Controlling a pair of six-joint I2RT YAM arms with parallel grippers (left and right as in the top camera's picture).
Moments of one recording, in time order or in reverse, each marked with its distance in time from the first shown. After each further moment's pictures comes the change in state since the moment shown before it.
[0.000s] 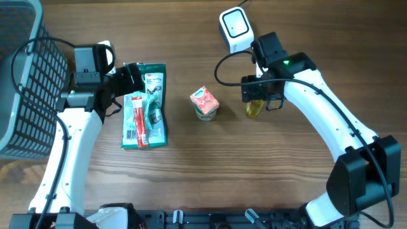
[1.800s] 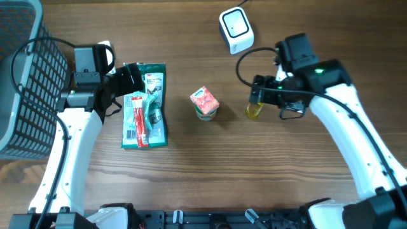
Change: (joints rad) left arm 0.000 0.000 0.000 0.000 0.000 0.000; right arm -0.047 -0.196 0.000 -0.160 -0.099 0.224
